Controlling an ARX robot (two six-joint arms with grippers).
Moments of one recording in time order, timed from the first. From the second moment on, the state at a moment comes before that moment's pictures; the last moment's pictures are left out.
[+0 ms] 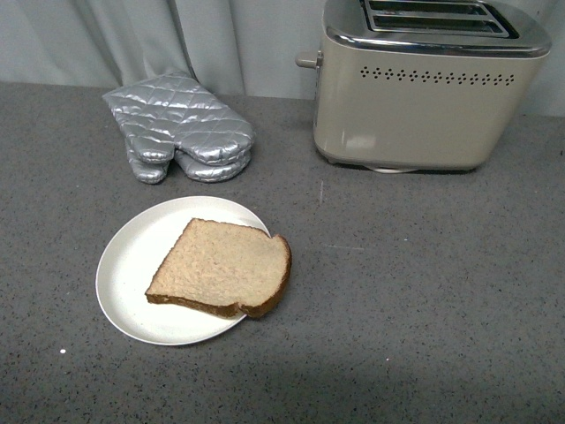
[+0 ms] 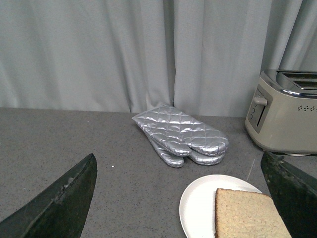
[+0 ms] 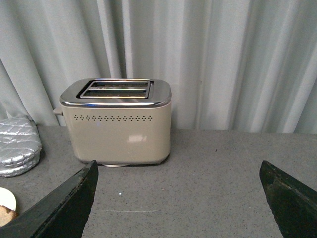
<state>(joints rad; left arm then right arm) 0.00 0.00 0.02 0.00 0.00 0.00 0.00 0.00 0.00 0.00 0.00 0.00</state>
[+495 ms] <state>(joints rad) -0.05 0.67 0.15 0.04 -0.11 -0.34 0.00 0.00 0.00 0.00 0.00 0.00</state>
